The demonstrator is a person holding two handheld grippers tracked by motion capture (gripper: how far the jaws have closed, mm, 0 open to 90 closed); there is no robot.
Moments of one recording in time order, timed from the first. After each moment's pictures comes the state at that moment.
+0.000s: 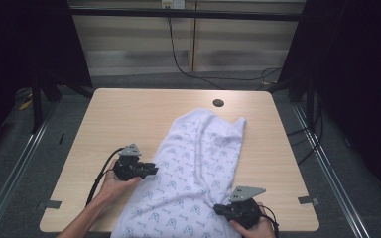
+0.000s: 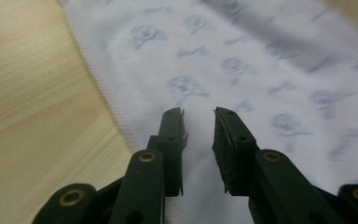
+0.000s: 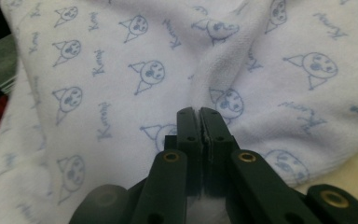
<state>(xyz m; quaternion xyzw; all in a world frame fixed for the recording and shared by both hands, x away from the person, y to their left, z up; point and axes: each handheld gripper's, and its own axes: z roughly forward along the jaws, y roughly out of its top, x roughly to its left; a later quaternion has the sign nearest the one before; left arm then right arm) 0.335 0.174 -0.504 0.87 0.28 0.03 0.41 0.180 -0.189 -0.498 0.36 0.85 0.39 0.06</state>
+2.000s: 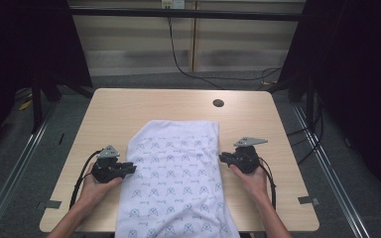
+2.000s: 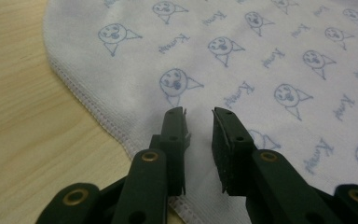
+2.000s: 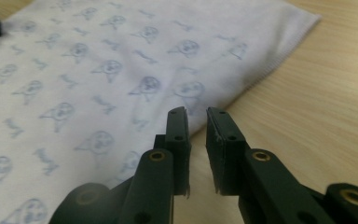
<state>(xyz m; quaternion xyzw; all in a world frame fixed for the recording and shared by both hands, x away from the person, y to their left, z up) 0.336 0.238 -0.505 0.84 0.35 0.07 0.41 0.321 -0.217 -0.486 0.46 0.78 0.40 0.14</state>
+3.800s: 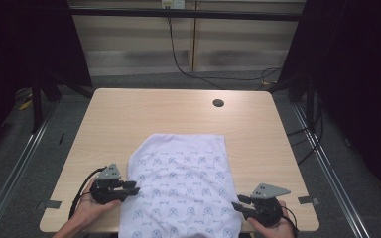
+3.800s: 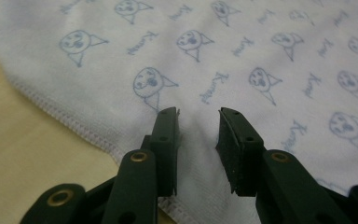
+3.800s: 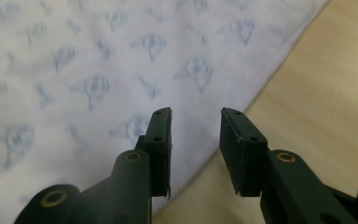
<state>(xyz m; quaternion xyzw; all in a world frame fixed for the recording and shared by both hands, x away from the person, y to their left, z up) 0.273 0.229 -0.499 0.87 0.27 0.02 0.40 0.183 -0.235 -0.485 0.41 0.81 0.39 0.13</state>
